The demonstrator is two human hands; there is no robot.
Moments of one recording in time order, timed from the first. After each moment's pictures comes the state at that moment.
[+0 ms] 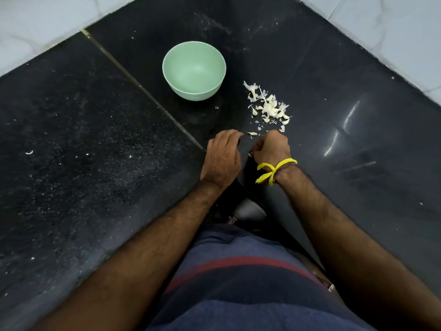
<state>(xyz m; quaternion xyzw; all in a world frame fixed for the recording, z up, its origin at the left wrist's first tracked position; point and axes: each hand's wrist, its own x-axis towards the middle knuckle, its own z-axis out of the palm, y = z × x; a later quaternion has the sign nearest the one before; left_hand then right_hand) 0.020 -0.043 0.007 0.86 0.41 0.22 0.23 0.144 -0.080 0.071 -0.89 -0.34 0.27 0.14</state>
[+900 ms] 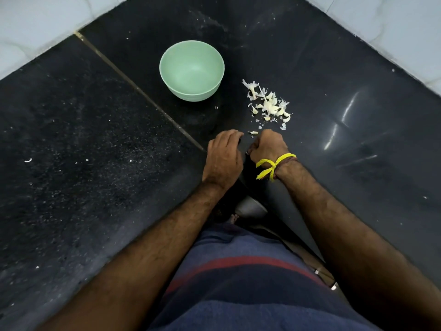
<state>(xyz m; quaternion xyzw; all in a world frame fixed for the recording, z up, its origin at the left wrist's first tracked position) 0.019 -0.043 0.010 0.85 0.40 0.23 0.25 0.139 -0.068 0.074 -0.88 -0.36 0.30 0.06</state>
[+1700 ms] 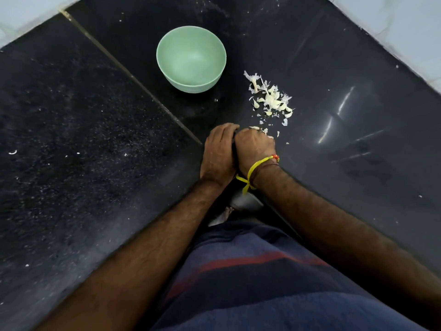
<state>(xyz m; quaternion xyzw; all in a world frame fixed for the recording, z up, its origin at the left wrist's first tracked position) 0.017 -0.037 -0.004 0.80 0.42 0.28 0.31 0.101 -0.062 0.066 -0.82 -0.55 0.09 -0.12</state>
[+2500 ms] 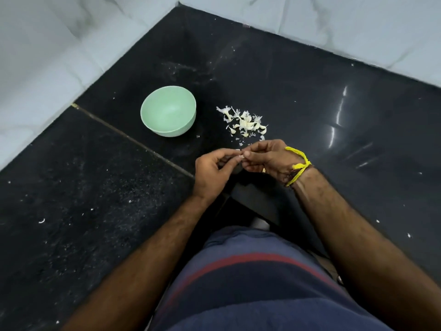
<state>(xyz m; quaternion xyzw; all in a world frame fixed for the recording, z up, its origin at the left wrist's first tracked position) 0.025 -0.036 0.057 0.72 0.33 0.29 0.54 0.183 -0.120 0.083 -0.57 -0.17 0.58 0.56</state>
